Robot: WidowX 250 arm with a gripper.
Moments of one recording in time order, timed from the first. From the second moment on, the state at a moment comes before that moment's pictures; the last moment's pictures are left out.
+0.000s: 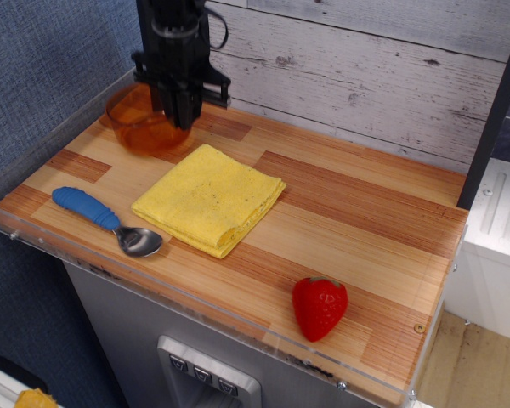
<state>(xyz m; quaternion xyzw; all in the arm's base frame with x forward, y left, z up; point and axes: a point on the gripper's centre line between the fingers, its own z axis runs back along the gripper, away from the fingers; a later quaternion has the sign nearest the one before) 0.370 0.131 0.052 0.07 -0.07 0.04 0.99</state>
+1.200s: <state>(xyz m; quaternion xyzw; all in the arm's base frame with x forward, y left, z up) 0.323 0.025 0.076 0.08 -0.09 0.05 0.99</state>
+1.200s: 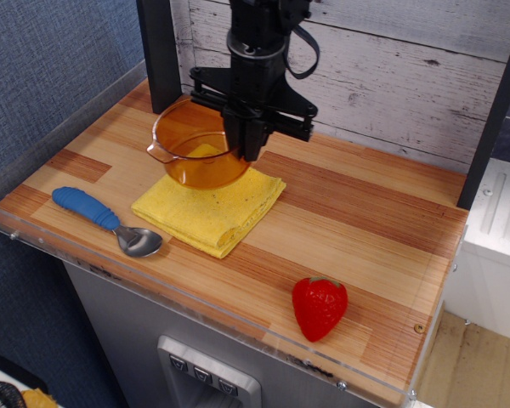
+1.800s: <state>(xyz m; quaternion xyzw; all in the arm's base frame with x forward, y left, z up) 0.311 0.021 0.053 0.06 -0.08 0.05 0.99</state>
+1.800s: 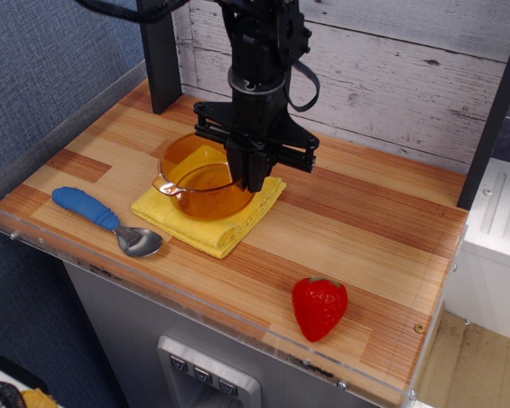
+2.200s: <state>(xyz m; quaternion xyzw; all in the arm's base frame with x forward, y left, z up) 0.313 0.030 0.041 0.07 -0.07 0.07 0.99</state>
